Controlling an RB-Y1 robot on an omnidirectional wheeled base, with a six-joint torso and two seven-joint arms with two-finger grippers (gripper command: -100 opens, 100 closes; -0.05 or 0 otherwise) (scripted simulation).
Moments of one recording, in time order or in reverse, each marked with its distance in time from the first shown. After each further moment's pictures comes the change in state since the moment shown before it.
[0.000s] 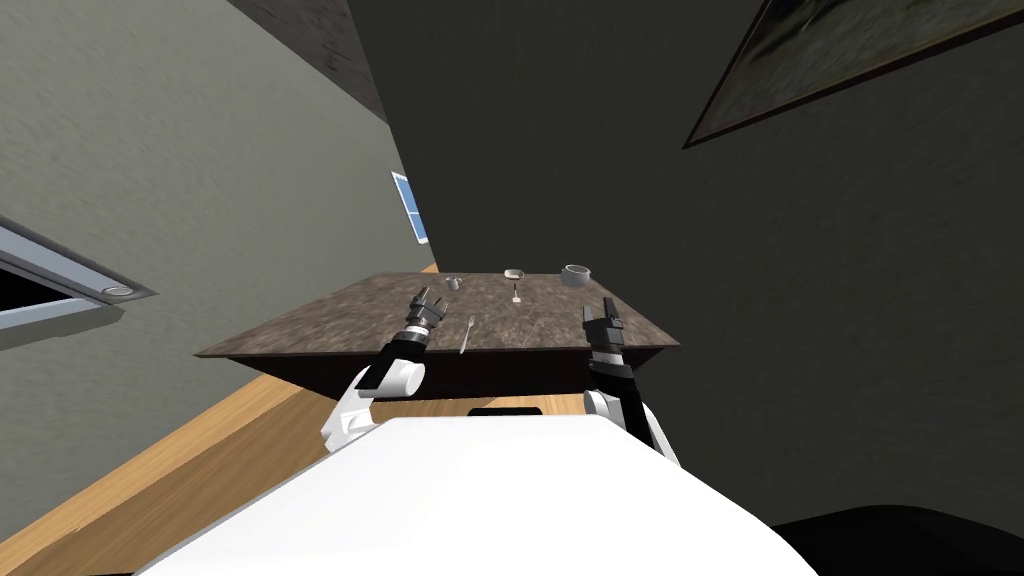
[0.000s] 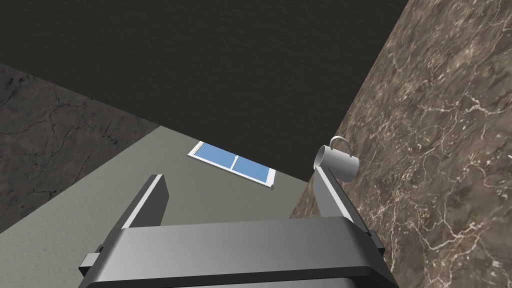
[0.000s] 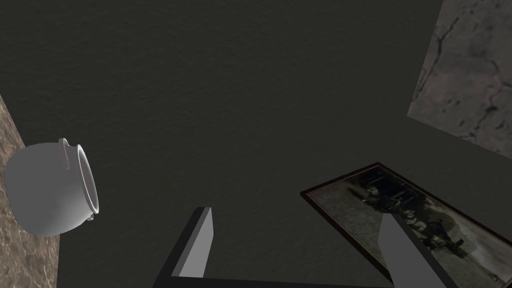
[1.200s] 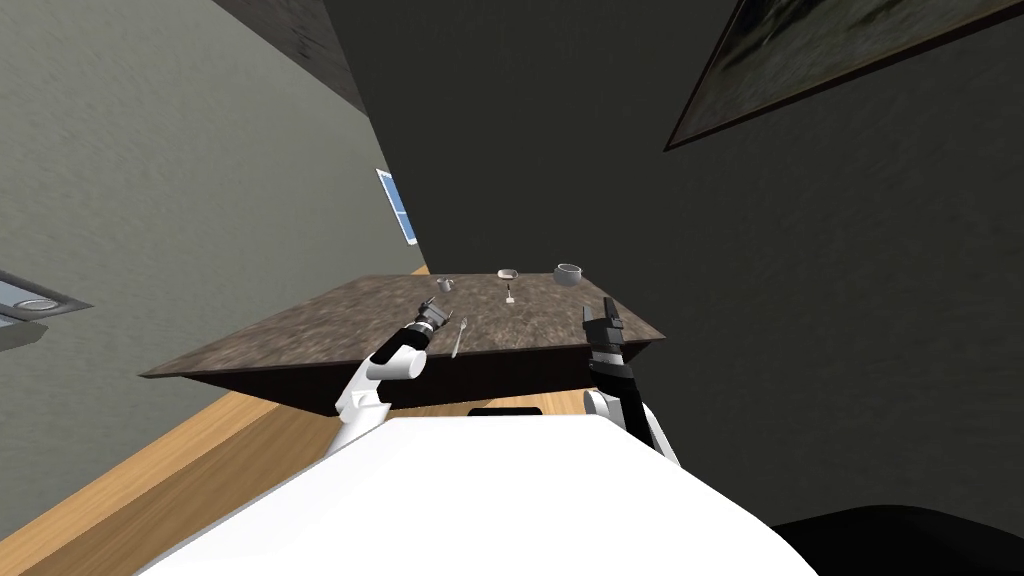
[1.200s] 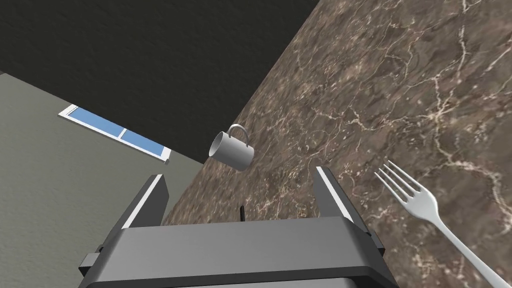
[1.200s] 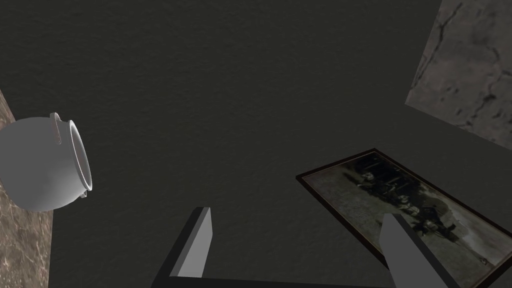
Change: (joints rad) left arm -0.123 0.038 0.041 0.109 0.052 0.329 0.280; right arm 0.000 0.000 0.000 0.000 0.000 0.000 0.000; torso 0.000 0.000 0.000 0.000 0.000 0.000
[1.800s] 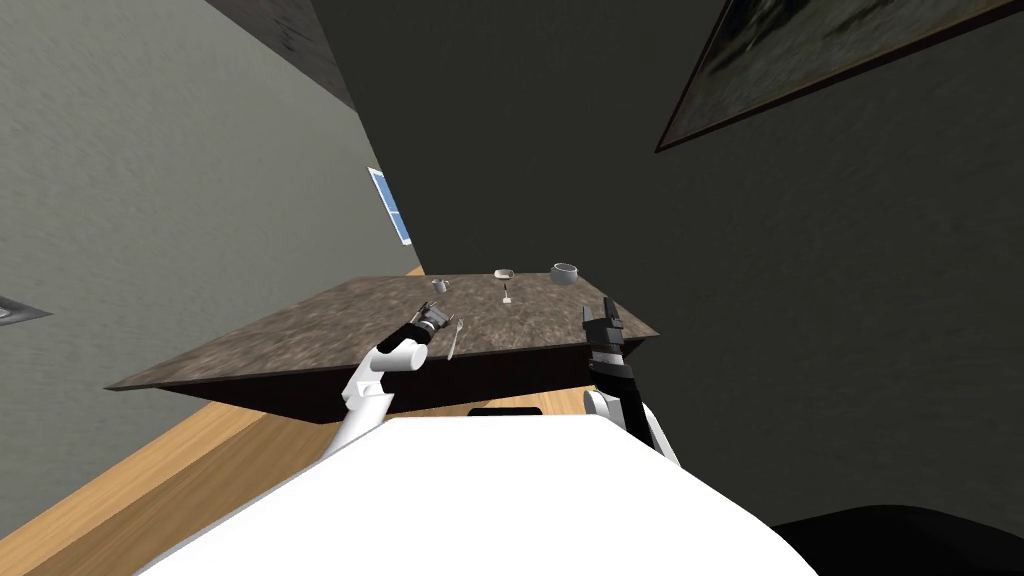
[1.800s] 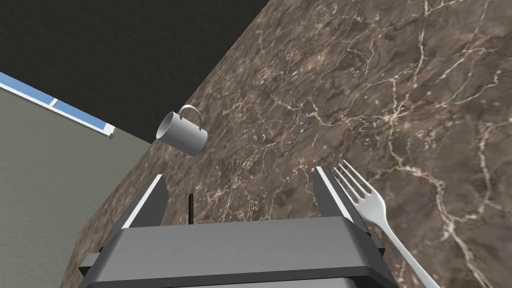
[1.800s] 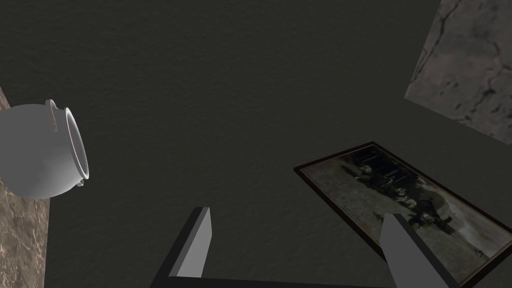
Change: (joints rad) left arm -0.064 0.016 0.019 0.059 0.022 0.165 0.133; right arm 0.000 0.000 0.000 0.000 0.000 0.000 0.000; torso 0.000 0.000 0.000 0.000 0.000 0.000
